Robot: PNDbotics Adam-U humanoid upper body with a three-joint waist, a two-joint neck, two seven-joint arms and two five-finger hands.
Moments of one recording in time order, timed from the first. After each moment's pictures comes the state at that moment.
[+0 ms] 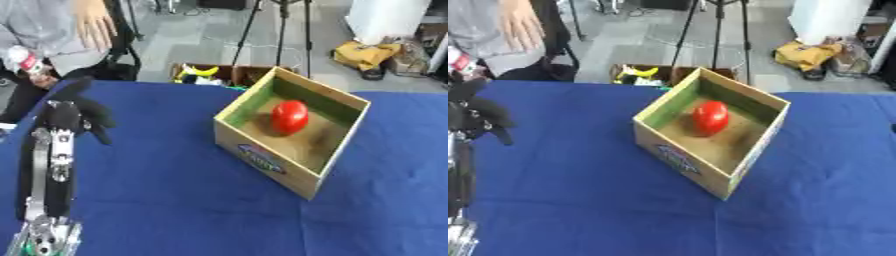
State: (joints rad) left arm -0.36 0.24 -0.01 -1.98 -0.30 -0.17 0.29; right arm -0.34 -0.23 -0.09 -1.99 0.14 0.02 -0.33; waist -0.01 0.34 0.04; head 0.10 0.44
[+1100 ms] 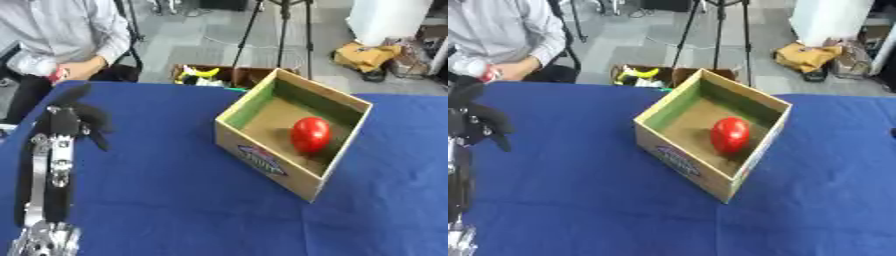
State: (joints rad) left arm -0.35 0.23 -0.01 -1.98 -0.32 -0.18 0.28; right arm -0.34 -0.23 -0.09 -1.99 0.14 0.02 -0.33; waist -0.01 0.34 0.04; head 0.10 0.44
